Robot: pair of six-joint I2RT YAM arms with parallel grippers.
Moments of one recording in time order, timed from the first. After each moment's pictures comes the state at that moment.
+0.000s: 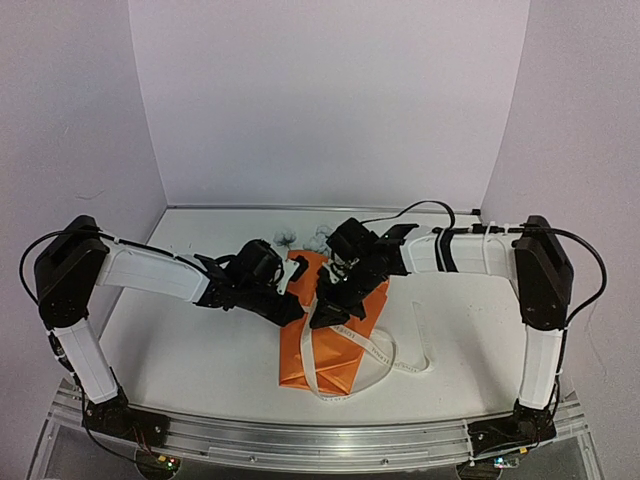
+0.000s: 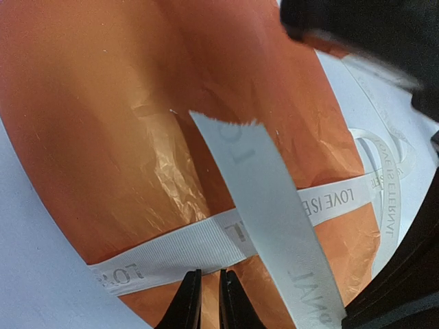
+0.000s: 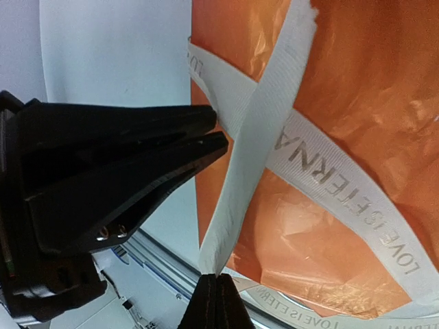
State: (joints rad) left arm -0.88 1.76 1.00 -0.07 0.15 -0.31; right arm 0.88 1.98 1.50 -0.61 -0.50 0.87
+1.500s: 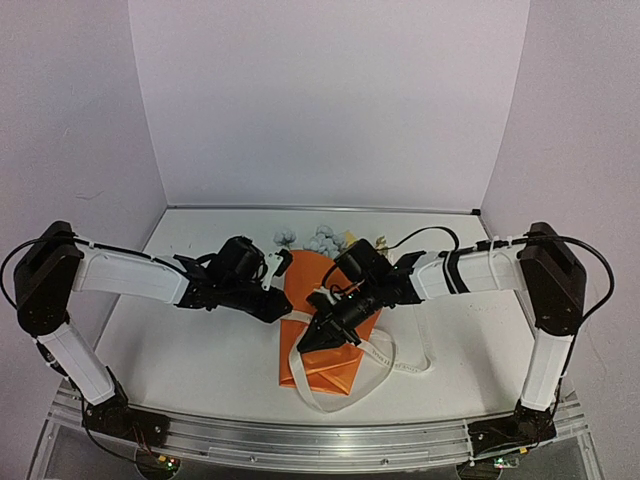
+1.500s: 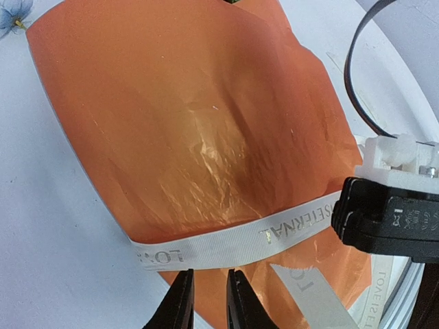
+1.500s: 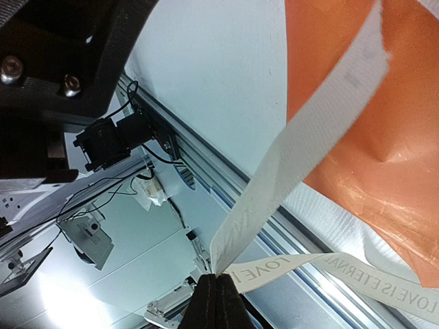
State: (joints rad) left arm -0.85 1.64 0.91 -0.05 0.13 -0.31; right arm 0.92 1.91 1.24 -0.24 -0.87 1.10
